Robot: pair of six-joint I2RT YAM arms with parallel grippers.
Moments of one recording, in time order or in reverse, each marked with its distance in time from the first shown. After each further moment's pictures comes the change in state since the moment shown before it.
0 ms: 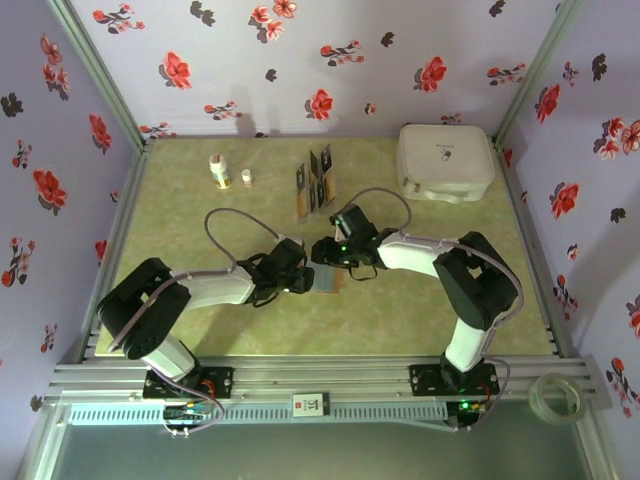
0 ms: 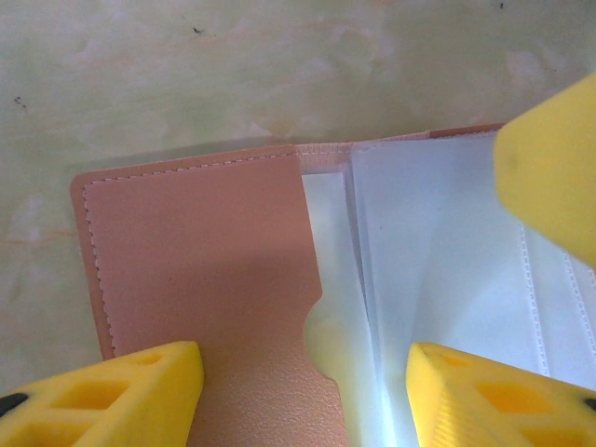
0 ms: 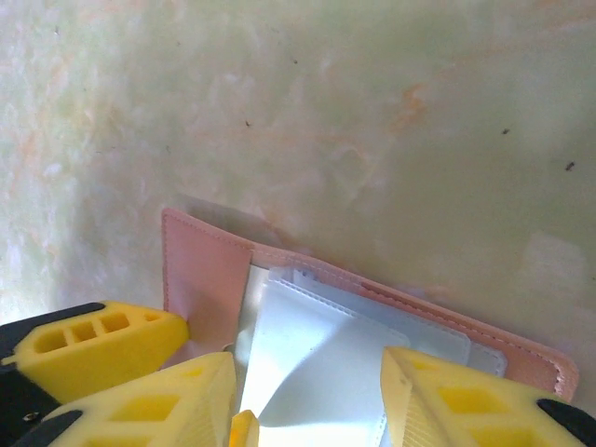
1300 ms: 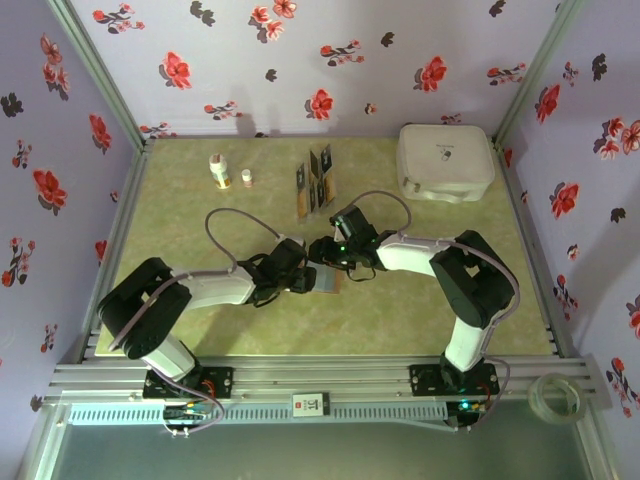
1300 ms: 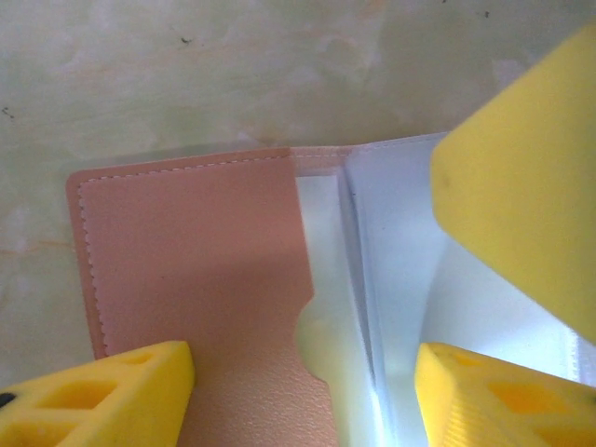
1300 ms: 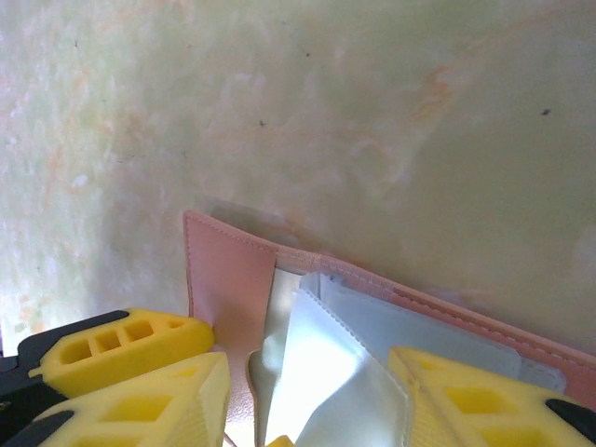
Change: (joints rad) left arm -0.003 -0.009 -0.001 0.009 -0.003 0.003; right arm 0.002 0.023 -0.018 0.077 -0.050 0.092
